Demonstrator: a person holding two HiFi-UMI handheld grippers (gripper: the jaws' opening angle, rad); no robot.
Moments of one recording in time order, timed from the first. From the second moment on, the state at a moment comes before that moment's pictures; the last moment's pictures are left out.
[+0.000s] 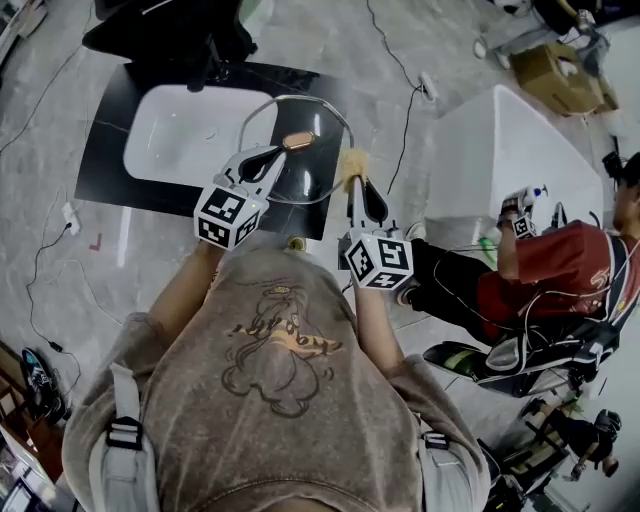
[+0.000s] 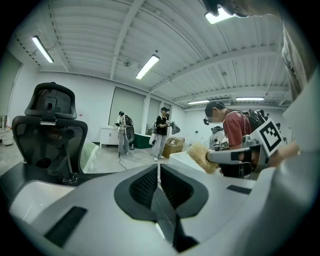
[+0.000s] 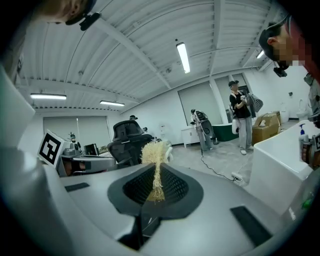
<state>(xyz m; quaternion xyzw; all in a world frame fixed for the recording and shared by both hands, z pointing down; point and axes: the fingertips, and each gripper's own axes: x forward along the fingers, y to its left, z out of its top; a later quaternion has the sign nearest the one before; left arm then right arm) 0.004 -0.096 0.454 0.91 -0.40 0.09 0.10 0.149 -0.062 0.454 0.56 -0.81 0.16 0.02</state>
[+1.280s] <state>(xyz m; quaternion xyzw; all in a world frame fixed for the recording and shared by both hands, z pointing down) 0.058 -0.176 0.619 0.90 -0.22 0.36 0.07 0.170 -0.097 0.475 0.59 -0.78 0.19 0.04</state>
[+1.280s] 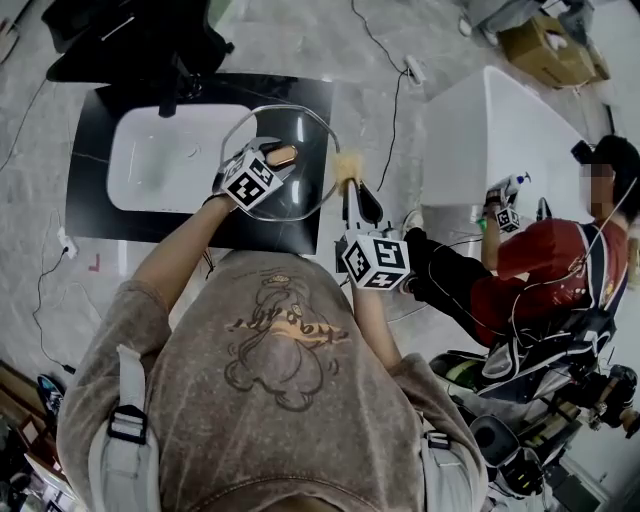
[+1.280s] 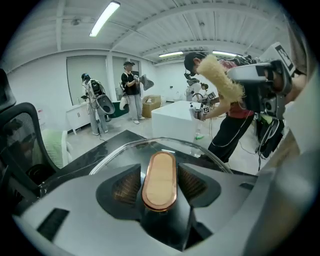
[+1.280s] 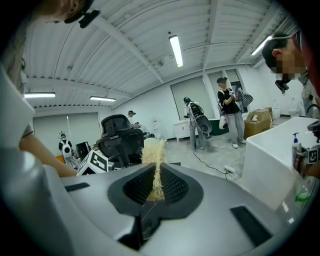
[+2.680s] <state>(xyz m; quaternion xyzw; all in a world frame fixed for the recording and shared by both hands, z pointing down) 0.060 -0.182 0.628 0.91 -0.23 0.34 0.05 0.024 -0.253 0.597 0.30 -0.89 0.20 0.29</state>
